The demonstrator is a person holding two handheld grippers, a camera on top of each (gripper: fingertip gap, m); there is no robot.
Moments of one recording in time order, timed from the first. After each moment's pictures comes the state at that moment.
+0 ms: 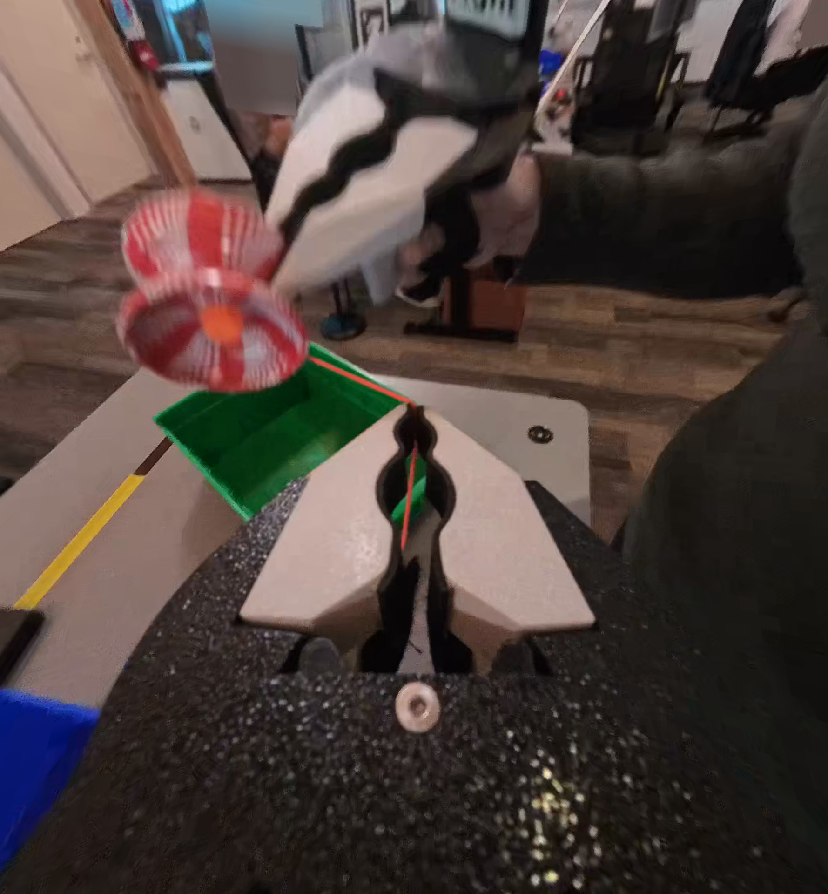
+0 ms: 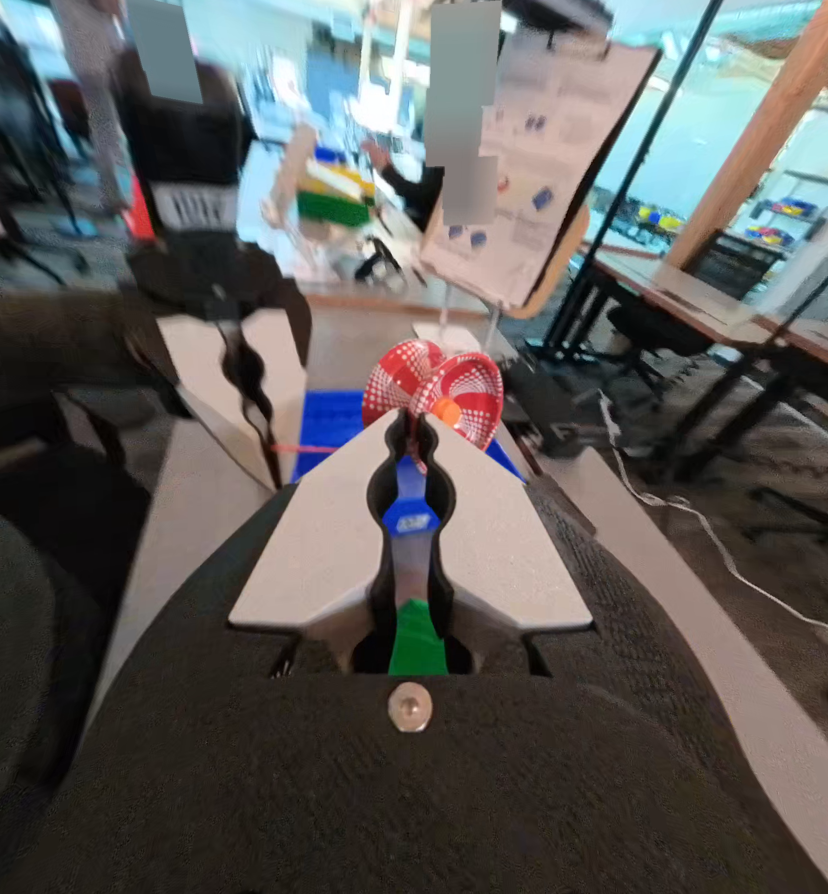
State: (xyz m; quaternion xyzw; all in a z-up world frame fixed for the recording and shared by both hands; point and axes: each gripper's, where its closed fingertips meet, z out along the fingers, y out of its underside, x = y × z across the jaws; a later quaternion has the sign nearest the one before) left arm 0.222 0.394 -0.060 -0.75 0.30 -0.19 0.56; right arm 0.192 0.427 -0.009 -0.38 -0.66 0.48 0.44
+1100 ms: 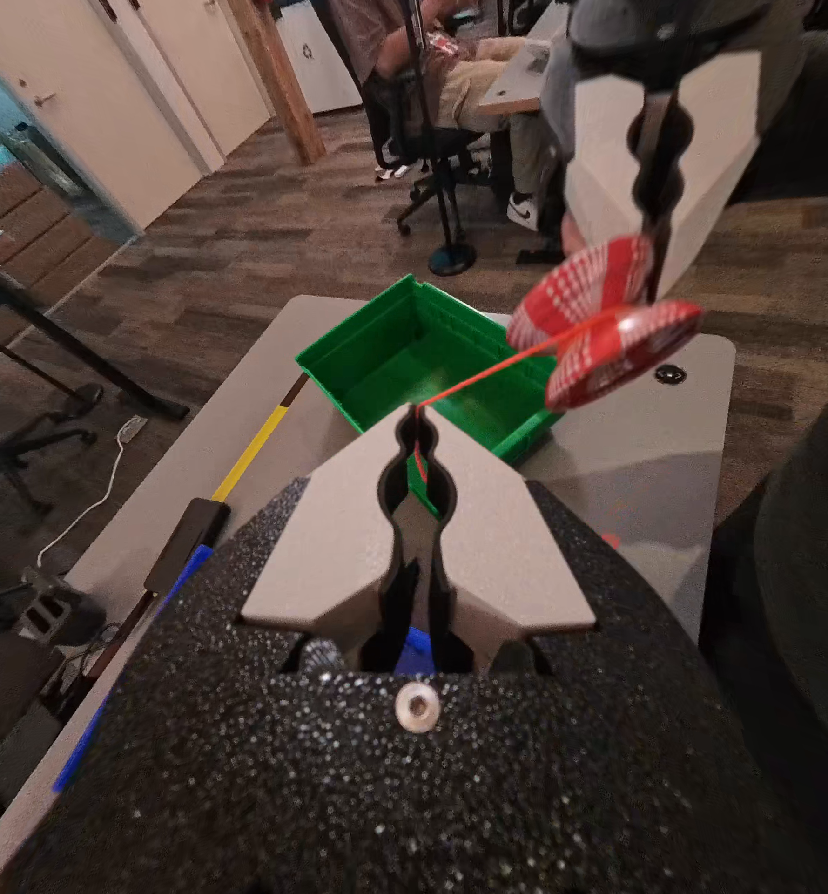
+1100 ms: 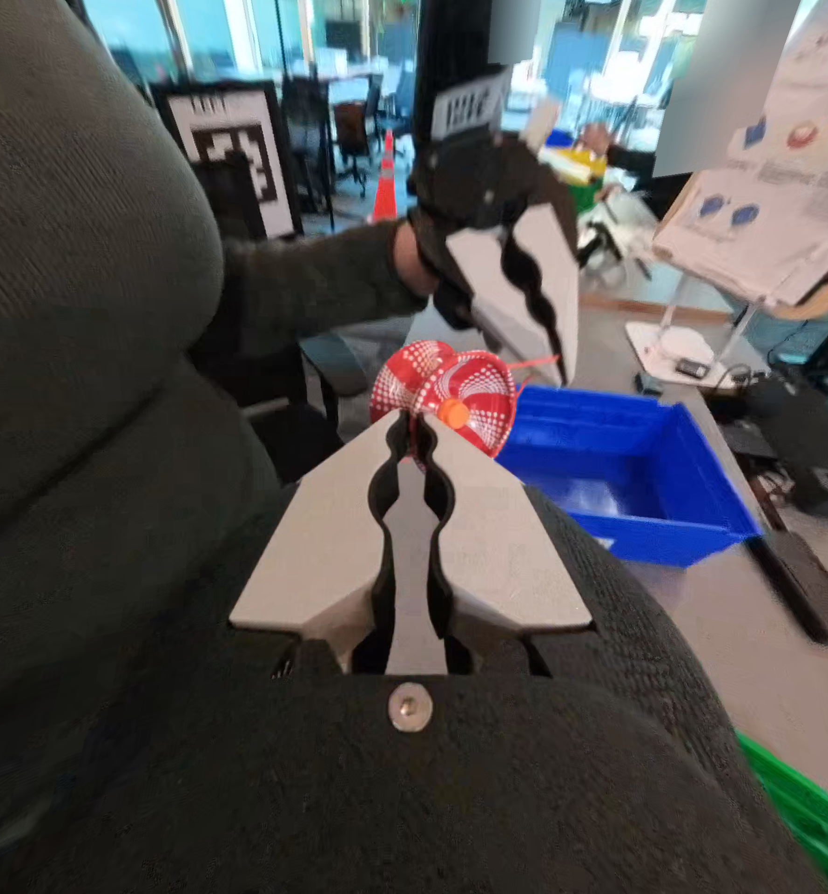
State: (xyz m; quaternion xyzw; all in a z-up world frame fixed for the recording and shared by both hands) left arm 0.158 0.394 -0.051 -0.79 0.29 -0.04 0.54; right arm 0.242 0.354 -0.031 -0.29 -0.73 0.56 0.26
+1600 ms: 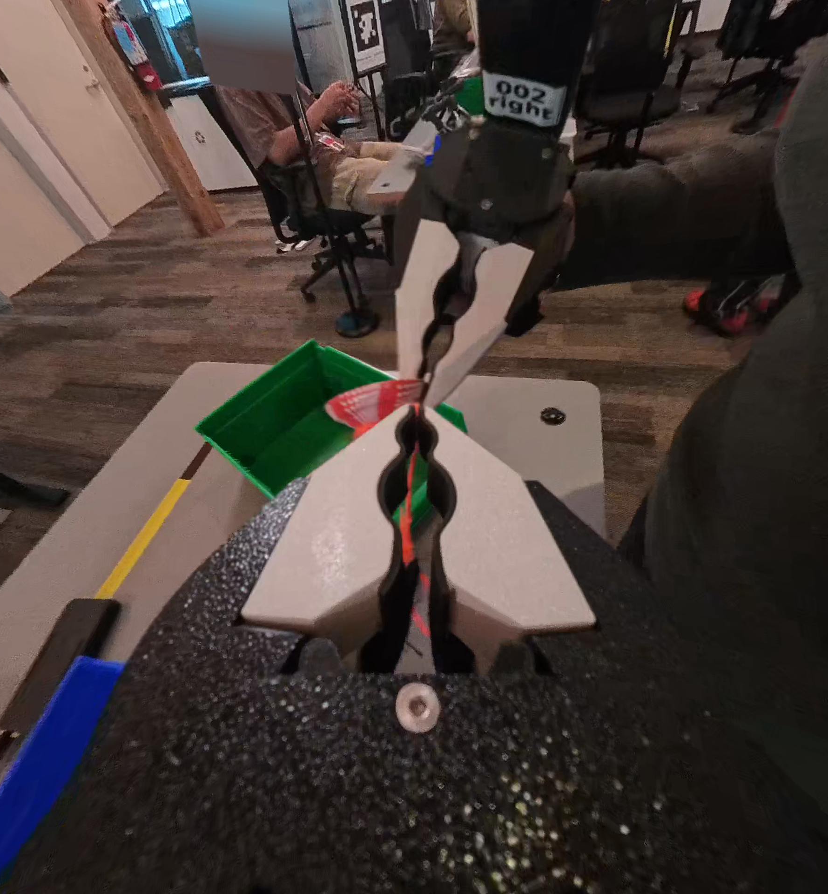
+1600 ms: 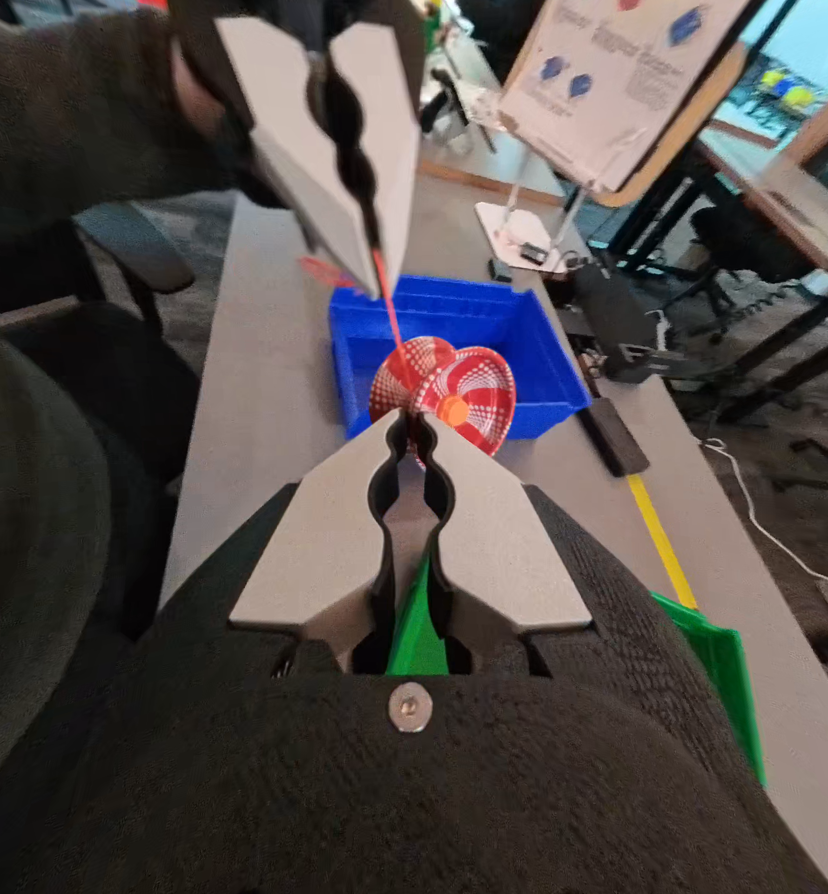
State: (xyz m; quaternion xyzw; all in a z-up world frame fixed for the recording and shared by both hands) left arm 0.205 0.376 -0.040 -0.74 0.33 -0.15 0.56; right arm 0.220 0.396 -0.067 -0.38 -0.75 0.39 0.37
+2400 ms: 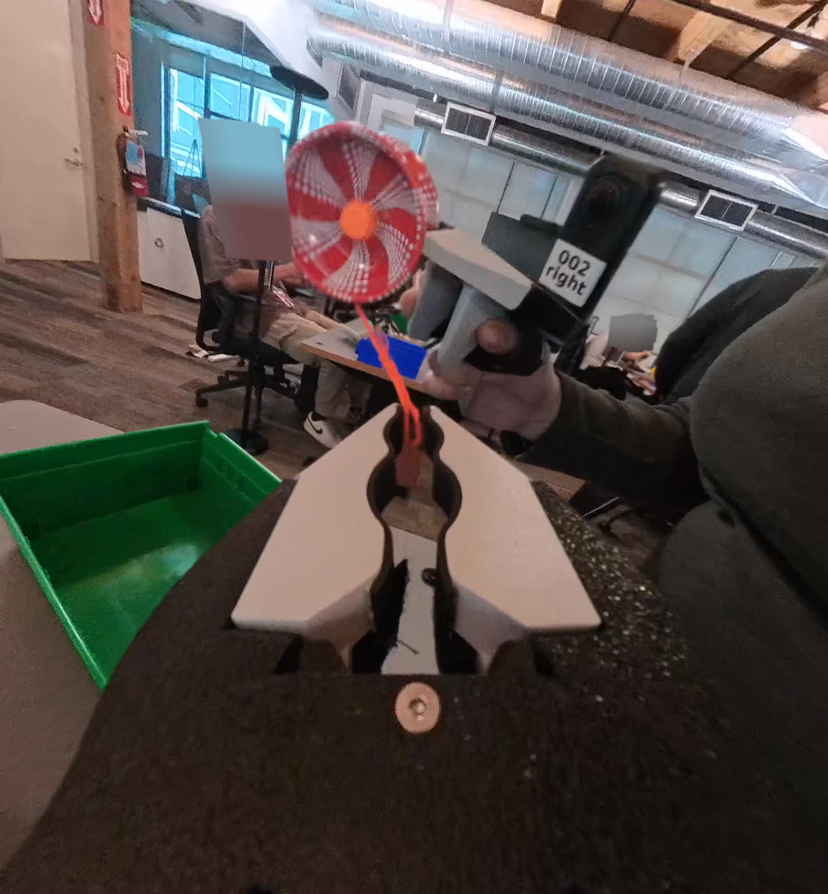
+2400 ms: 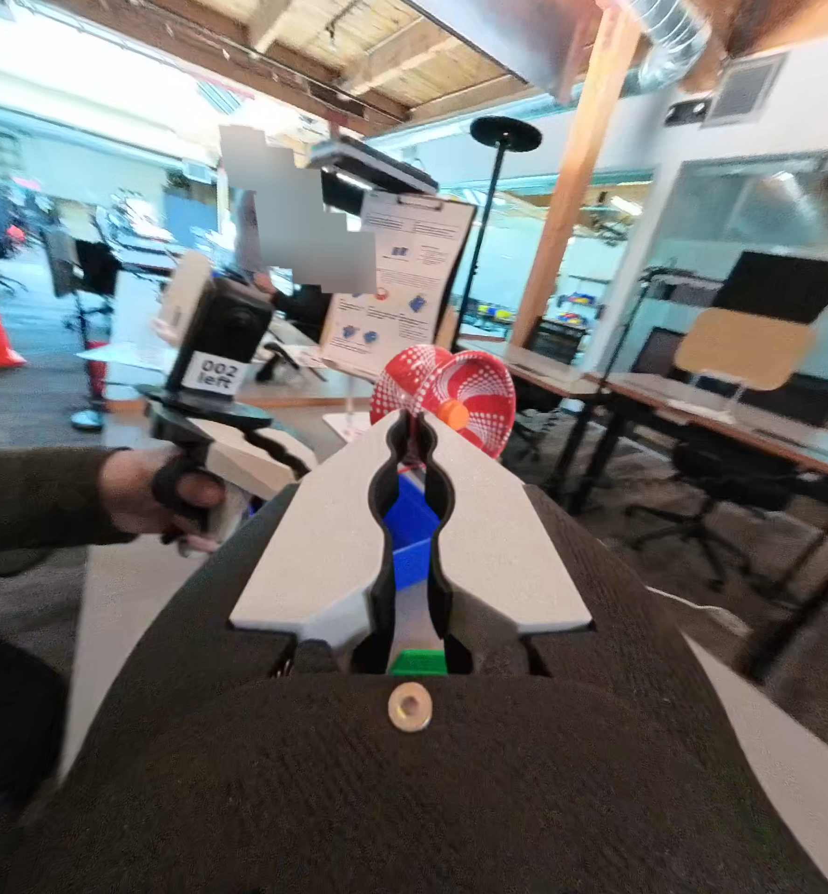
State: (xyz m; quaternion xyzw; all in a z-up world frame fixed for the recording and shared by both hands) left arm 0.236 0.398 -0.032 -0.65 0.16 -0.38 0.63; right arm 0.237 0.425 0.030 -0.41 -0.52 0.49 0.57
